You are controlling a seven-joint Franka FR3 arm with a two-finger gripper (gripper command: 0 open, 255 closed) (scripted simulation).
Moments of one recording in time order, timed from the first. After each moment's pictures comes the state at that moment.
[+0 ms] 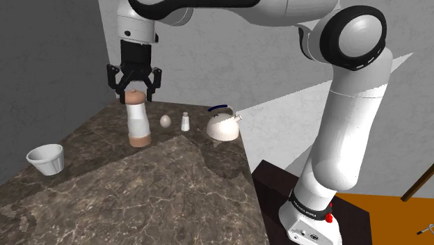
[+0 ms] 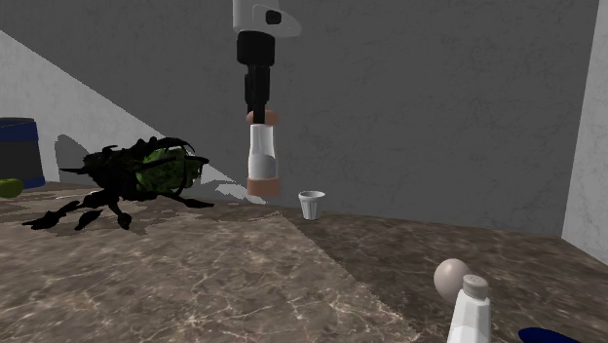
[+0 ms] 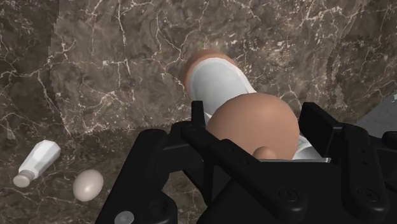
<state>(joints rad) 0.08 0.14 0.40 -1.57 0.05 1.76 0.67</state>
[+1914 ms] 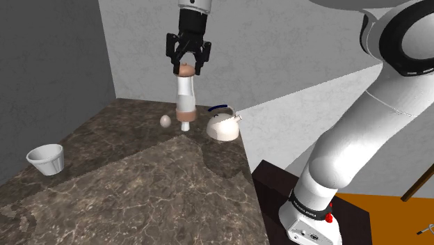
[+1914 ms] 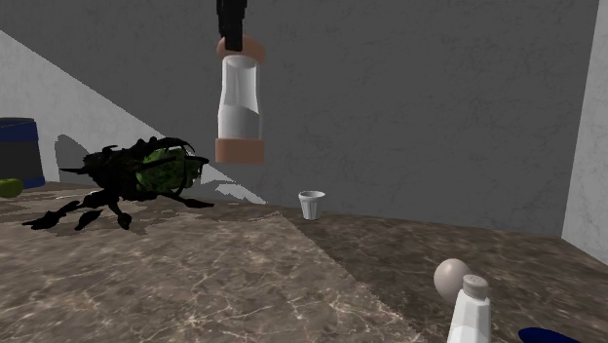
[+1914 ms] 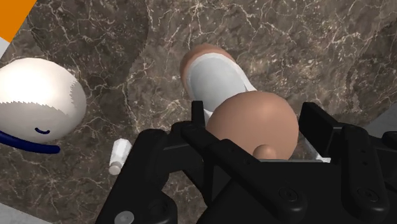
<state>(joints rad) -0.04 -0.24 0.27 -1.76 0.18 1.56 0.43</state>
